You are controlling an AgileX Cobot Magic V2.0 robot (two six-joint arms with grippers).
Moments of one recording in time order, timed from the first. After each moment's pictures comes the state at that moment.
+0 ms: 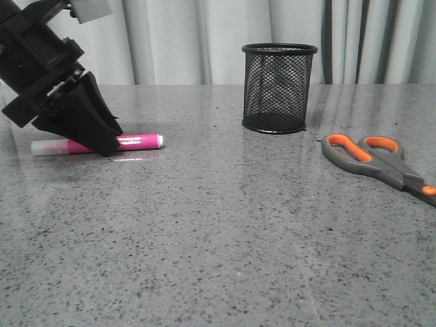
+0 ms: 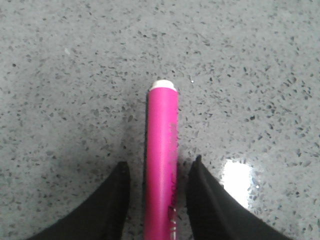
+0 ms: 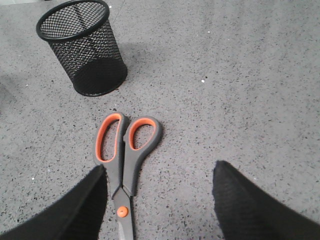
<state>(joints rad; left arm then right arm) -0.20 1.77 -1.24 -0.72 1.01 1.67 0.05 0.57 -0.51 0.35 0.51 -0.21</state>
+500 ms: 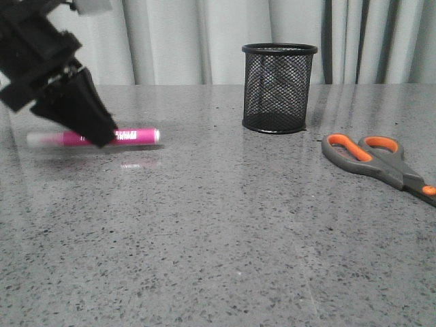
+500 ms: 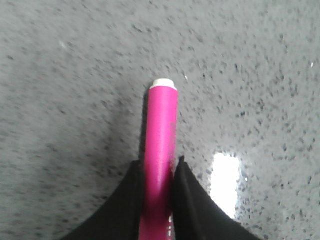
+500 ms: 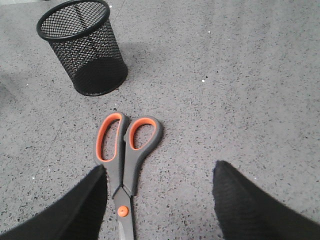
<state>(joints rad) -0.20 1.77 -1.32 -0.67 1.08 1.57 0.05 0.57 -0.51 0.35 0.51 -0.21</state>
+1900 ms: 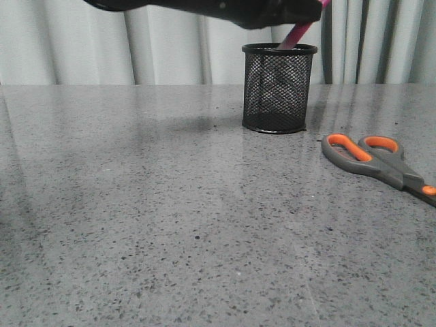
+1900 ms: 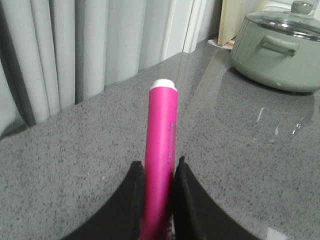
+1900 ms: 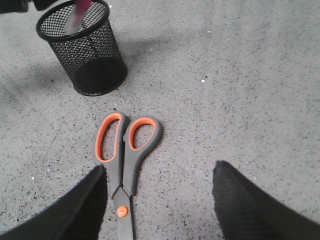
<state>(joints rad) -0.57 2.09 -1.69 -1.78 0.61 1.81 0.05 0.57 -0.51 0.35 0.51 -0.21</state>
